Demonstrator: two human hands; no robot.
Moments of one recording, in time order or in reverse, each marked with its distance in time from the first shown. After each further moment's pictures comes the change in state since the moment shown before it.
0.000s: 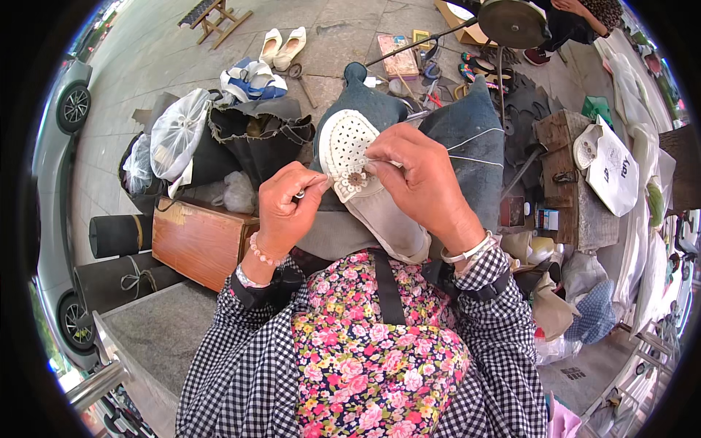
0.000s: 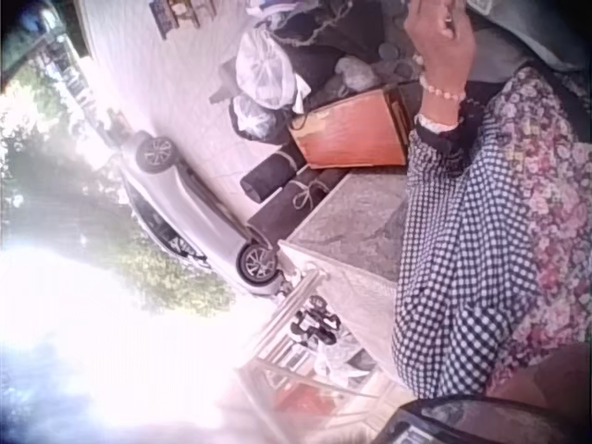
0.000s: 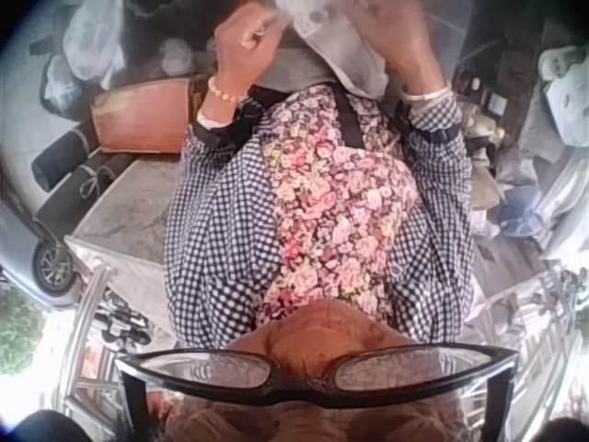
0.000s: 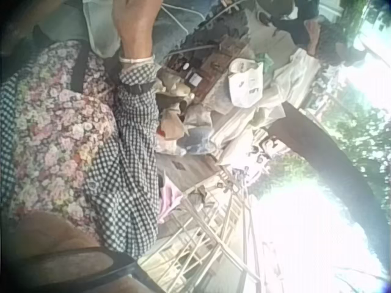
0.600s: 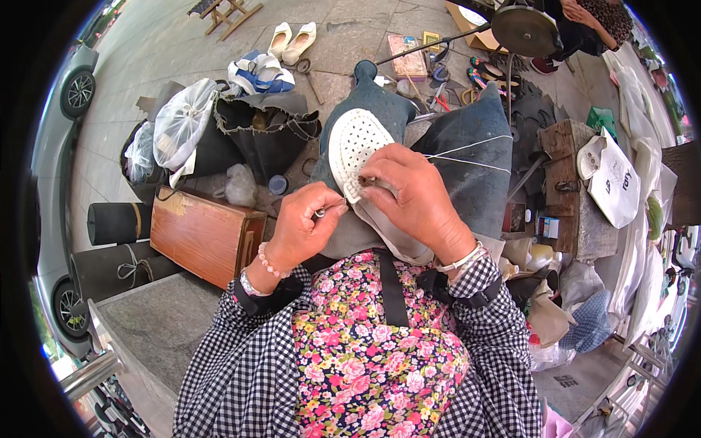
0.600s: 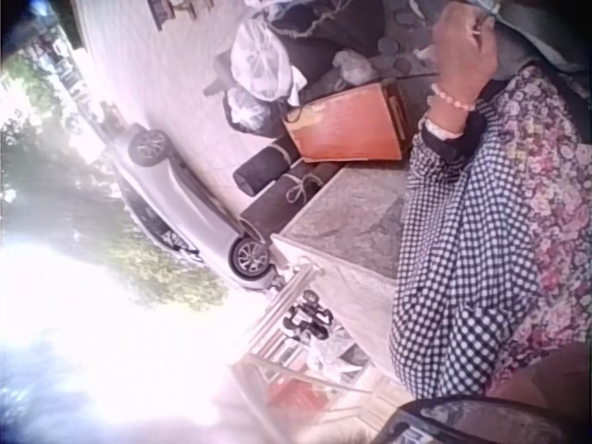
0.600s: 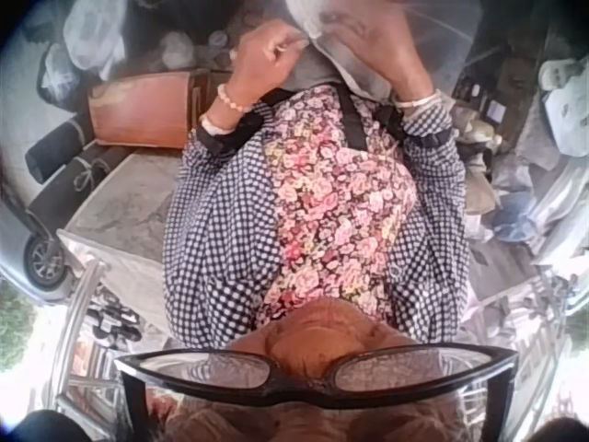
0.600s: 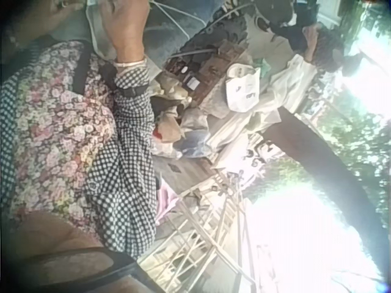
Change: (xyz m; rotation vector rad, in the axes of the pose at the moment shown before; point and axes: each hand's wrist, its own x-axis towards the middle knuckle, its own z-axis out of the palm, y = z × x) left_hand -0.021 0.001 0.006 -0.026 -0.148 -0.058; right_hand -0.009 0.003 0.013 -0.136 -0.133 -0.054
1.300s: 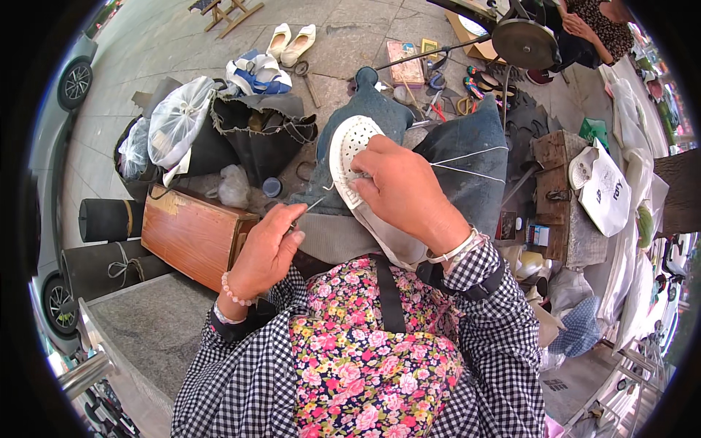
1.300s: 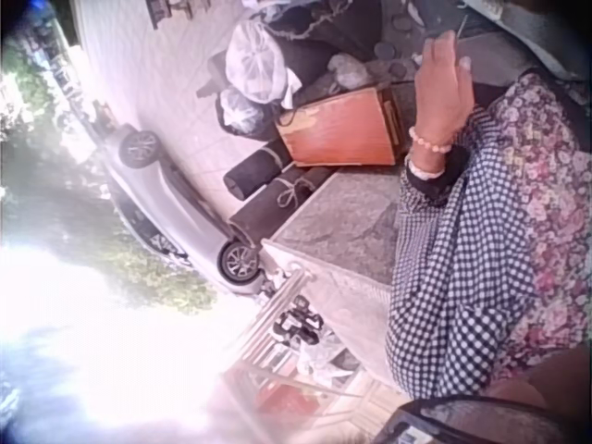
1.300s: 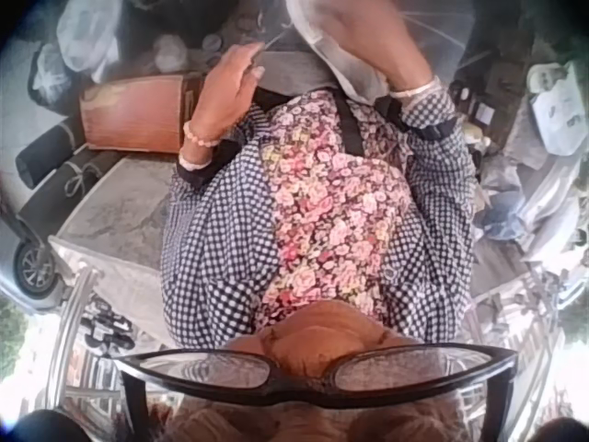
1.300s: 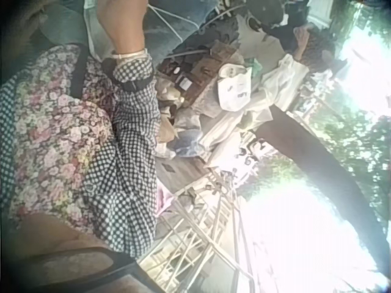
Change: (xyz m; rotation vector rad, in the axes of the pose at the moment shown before) left_hand -0.035 0.018 -0.044 0.169 -0.138 -0.198; right_hand 0.027 -0.011 -0.003 -0.150 -0.190 0.097
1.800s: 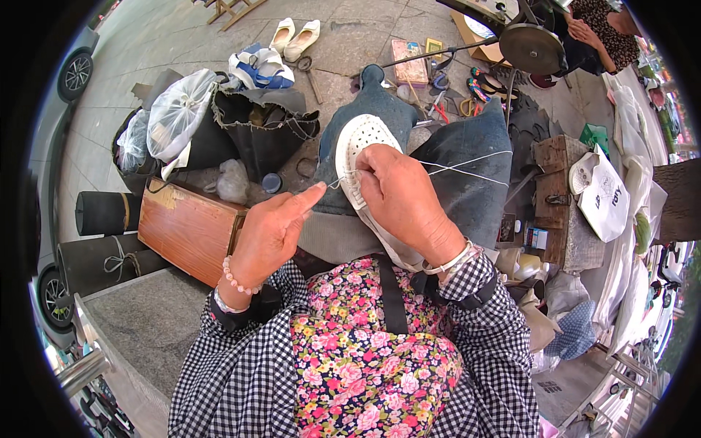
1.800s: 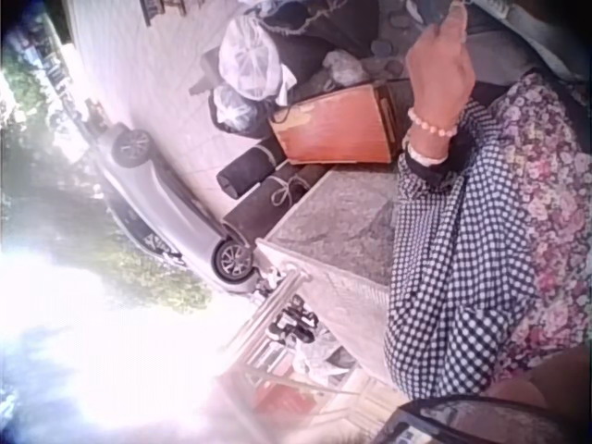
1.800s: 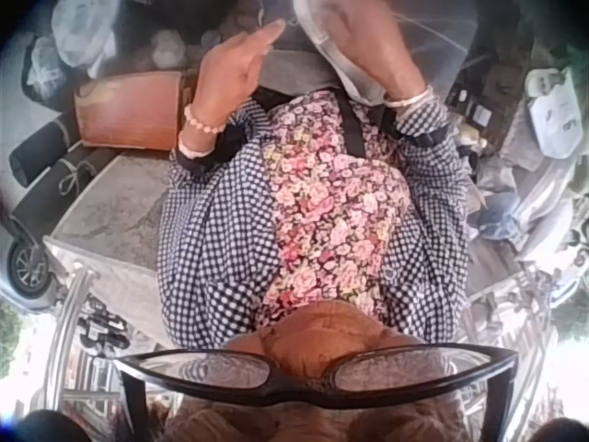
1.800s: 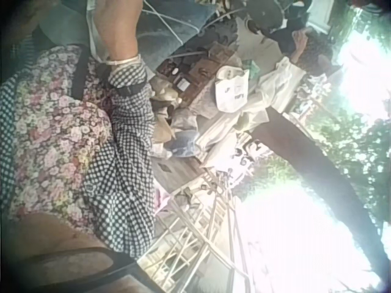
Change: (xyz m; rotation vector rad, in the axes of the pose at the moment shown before) left_hand 0.021 0.006 -0.005 0.159 0.013 0.066; right_hand -0.003 -0.008 0.011 0.137 0.102 0.081
